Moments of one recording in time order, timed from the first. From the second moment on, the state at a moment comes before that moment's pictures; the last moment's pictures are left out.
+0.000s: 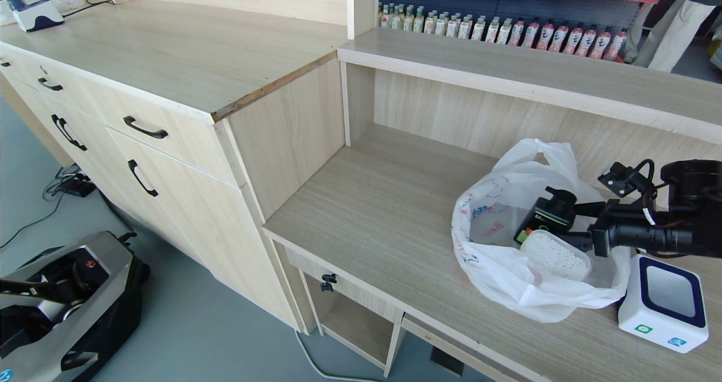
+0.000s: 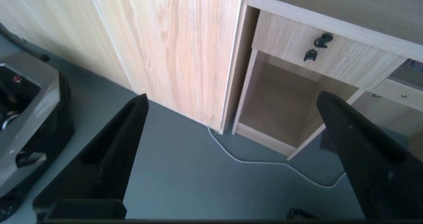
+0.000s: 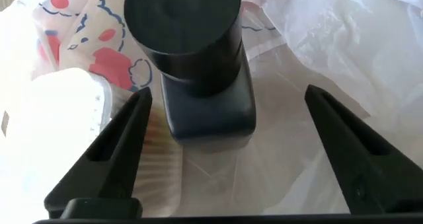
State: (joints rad) left arm -0.08 0.09 0.00 0.00 0.00 -0.01; right arm -0.26 1.90 -0.93 -0.36 0.85 -0.62
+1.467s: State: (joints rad) left arm -0.08 0.09 0.00 0.00 0.00 -0.01; right arm 0.00 1.08 -1.28 -0.05 0.19 -0.21
